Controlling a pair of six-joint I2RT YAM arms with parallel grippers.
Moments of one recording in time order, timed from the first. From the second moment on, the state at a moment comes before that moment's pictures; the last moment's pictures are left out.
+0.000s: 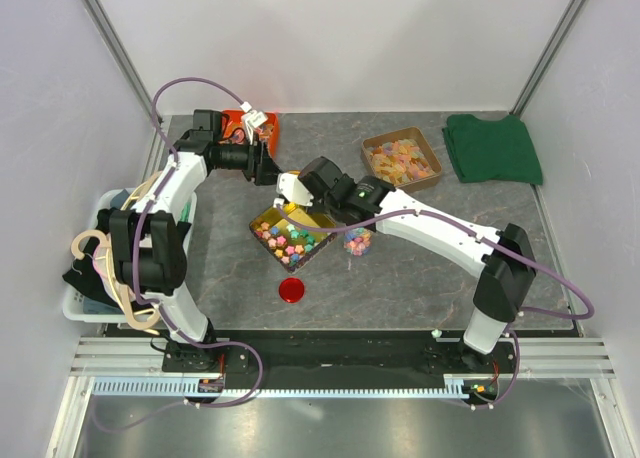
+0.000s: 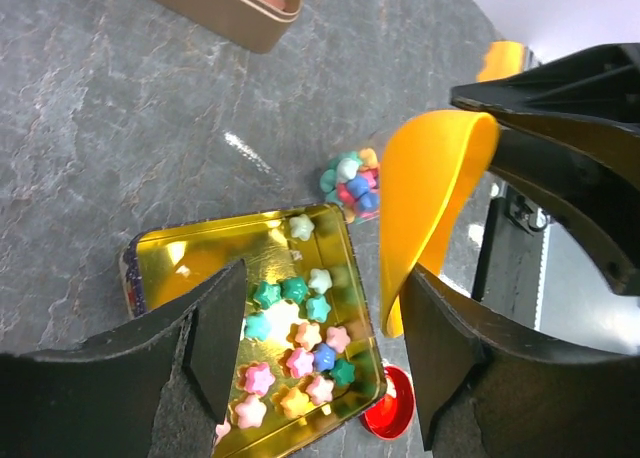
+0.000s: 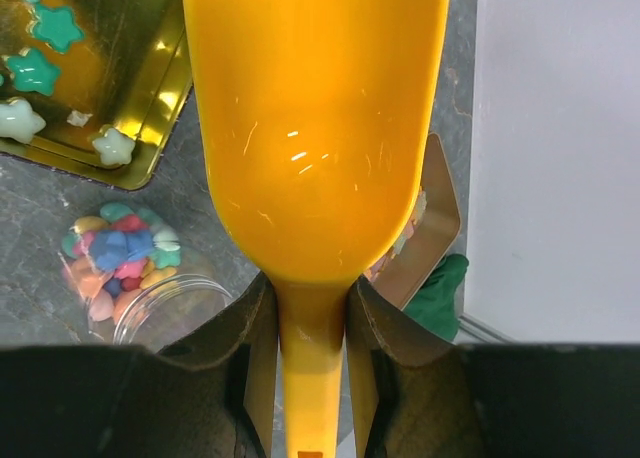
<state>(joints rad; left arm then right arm) -0.08 1.76 1.44 -0.57 1.12 0.25 0.94 1.73 1.57 -0.67 0.44 -0.68</state>
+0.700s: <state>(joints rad) -0.11 1.78 1.41 -0.57 1.01 0.25 0.98 1.66 1.63 -0.75 0.34 -0.65</state>
